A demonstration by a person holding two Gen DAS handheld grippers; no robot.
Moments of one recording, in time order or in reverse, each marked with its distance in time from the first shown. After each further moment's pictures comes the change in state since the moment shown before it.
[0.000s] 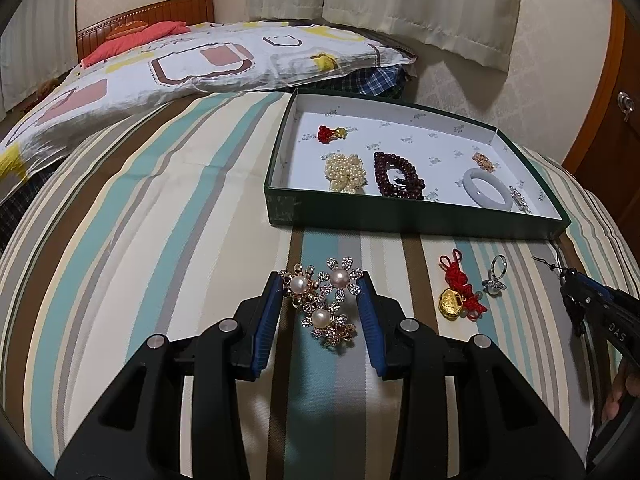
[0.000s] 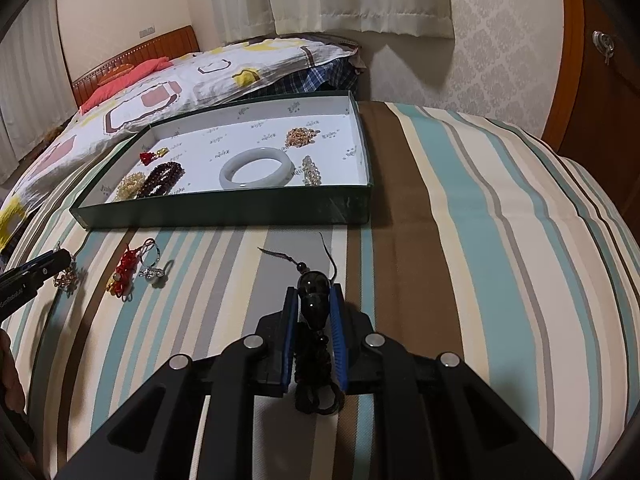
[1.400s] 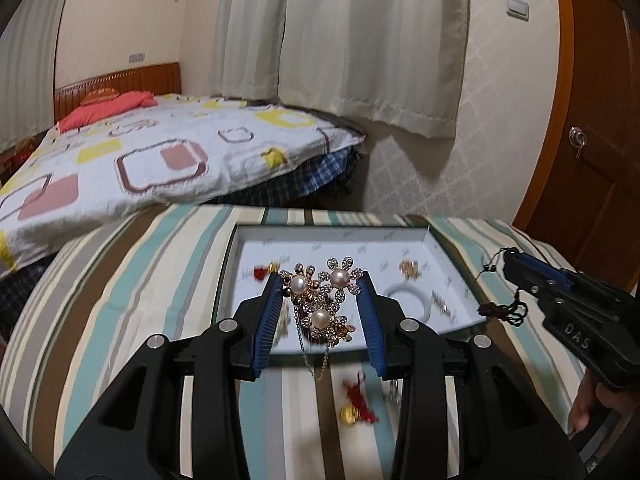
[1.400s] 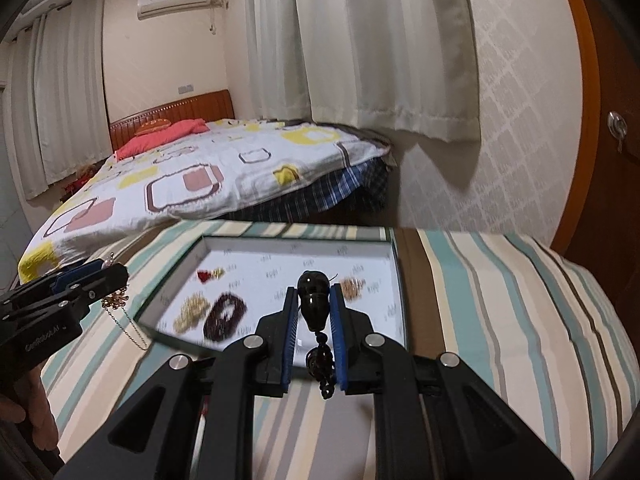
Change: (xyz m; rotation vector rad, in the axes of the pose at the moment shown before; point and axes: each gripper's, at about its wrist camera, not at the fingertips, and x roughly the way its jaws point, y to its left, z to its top) left arm -0.062 -0.052 0.086 0.076 -0.262 -0.113; right arm -0.059 0.041 0.092 -0.076 -0.288 0.073
